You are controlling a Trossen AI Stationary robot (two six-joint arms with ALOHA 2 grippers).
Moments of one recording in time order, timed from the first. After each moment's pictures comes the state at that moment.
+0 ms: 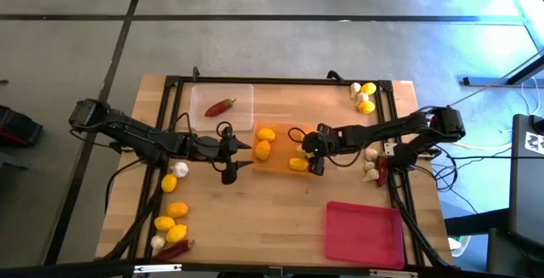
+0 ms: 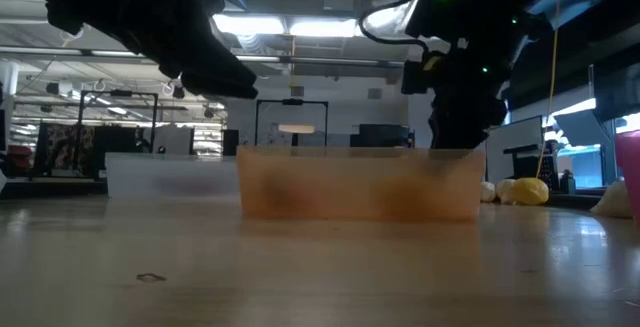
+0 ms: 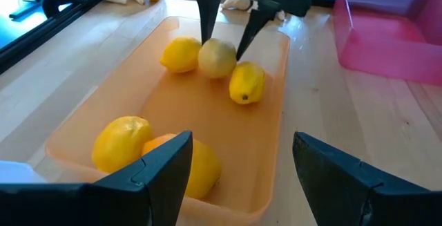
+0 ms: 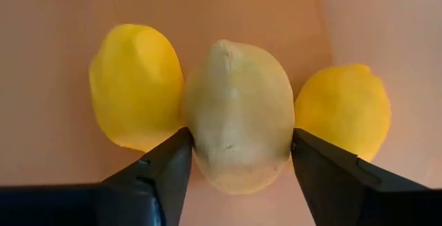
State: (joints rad) left arm -0.15 1.23 0.48 0.28 -0.30 -0.18; right arm 0.01 1.55 0.85 -0.40 0.17 0.18
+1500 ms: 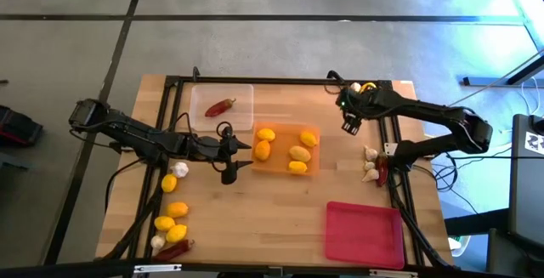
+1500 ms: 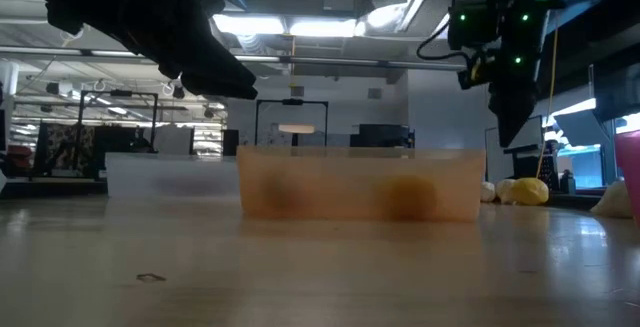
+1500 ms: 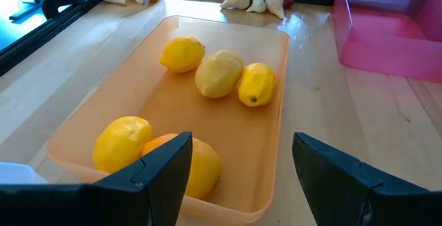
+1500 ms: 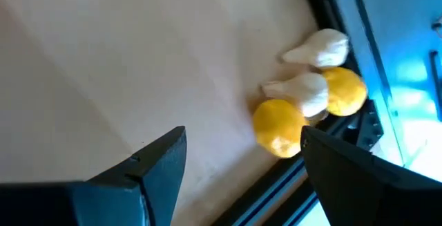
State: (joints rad) left arm -0.15 1.23 0.48 0.28 -0.30 -0.17; right arm -0.50 1.24 0.89 -0.97 0.44 0.00
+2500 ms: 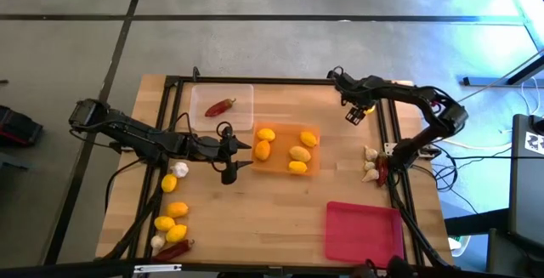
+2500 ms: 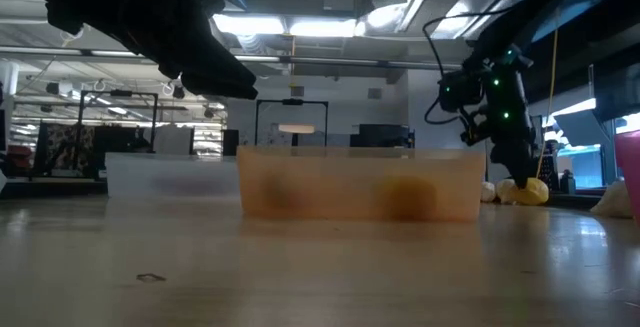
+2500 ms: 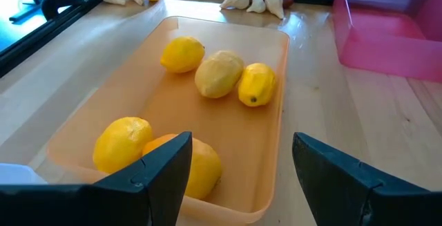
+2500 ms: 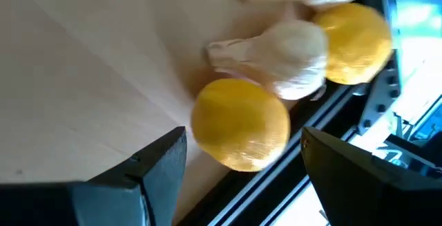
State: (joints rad) left arm -0.15 1.23 0.48 0.28 -0.30 -0.17; right arm -0.81 1.55 0.88 -0.86 0.47 -0.16
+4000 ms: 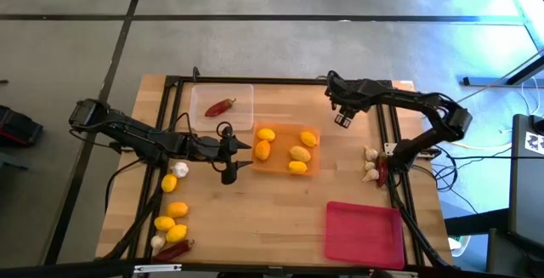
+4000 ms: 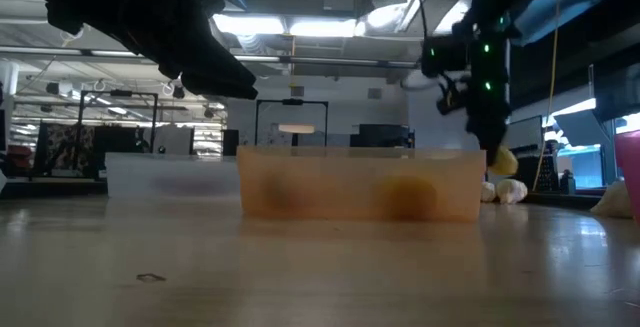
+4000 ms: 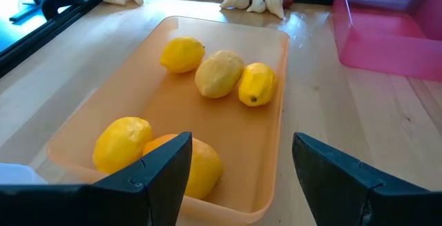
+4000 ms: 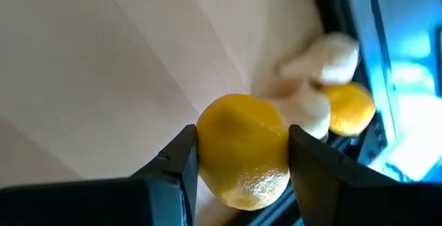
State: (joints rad) left arm -0.15 1.23 0.48 0.28 -0.30 -0.17; right arm -0.57 1.48 0.99 -0.92 0.42 -0.07
